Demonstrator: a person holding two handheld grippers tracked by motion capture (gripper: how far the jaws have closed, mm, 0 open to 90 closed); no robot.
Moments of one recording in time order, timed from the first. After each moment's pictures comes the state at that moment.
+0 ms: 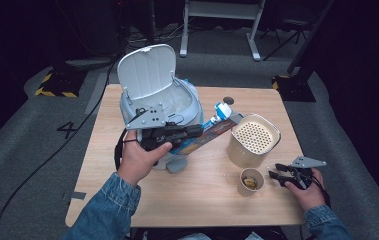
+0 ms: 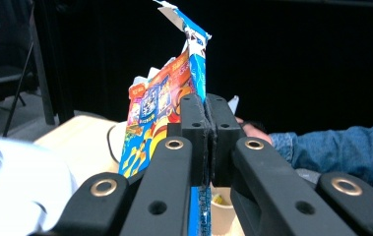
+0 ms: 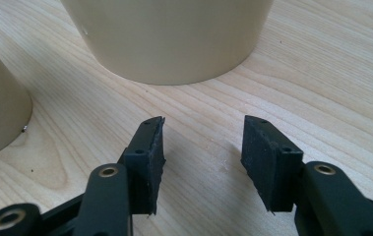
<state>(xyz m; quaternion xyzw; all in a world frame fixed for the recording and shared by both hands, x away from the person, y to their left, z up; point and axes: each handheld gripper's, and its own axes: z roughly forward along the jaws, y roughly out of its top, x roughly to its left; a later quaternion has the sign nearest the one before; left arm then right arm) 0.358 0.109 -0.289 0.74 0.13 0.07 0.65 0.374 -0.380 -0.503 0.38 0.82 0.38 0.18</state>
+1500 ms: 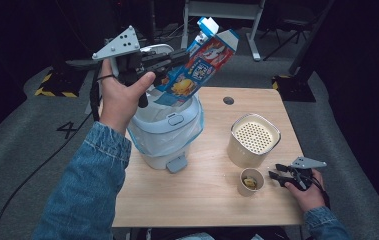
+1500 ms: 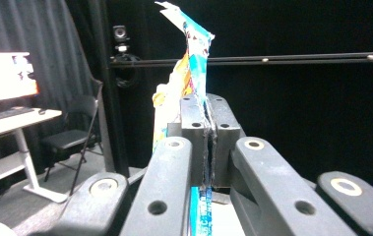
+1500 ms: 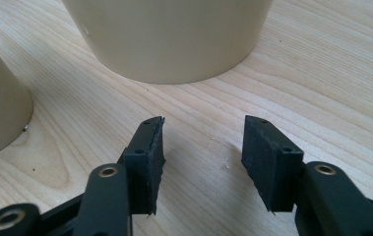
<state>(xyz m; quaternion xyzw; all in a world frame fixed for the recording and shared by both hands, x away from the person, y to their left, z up) 0.417 0.143 -0.179 0.68 0.14 0.18 0.70 0.373 -0.379 -0.503 0.38 0.82 0.38 0.18</state>
